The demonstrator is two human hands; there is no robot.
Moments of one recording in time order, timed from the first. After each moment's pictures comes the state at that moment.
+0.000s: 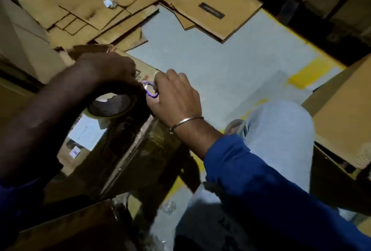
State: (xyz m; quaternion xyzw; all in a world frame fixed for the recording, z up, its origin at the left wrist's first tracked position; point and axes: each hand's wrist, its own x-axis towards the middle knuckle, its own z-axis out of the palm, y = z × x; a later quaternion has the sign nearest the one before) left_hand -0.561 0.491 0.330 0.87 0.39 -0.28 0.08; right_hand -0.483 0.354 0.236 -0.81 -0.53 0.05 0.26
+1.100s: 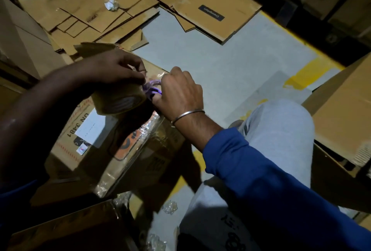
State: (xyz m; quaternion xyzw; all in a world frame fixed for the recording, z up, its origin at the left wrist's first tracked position) left_hand -0.587 0.499 0.337 0.85 0.34 -0.12 0.38; right_hand -0.481 0.357 0.254 -0.83 -0.52 0.05 0.20
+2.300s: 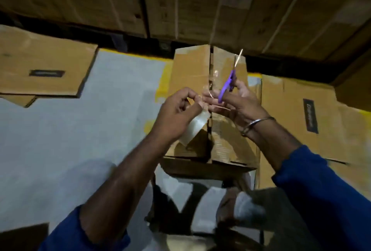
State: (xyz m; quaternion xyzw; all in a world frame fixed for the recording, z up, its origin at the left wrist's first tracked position) left_hand -0.203 0.115 0.227 0.77 0.02 -0.01 0.64; right_hand -0.149 -0.069 0.237 -0.60 0.06 0.19 0.78
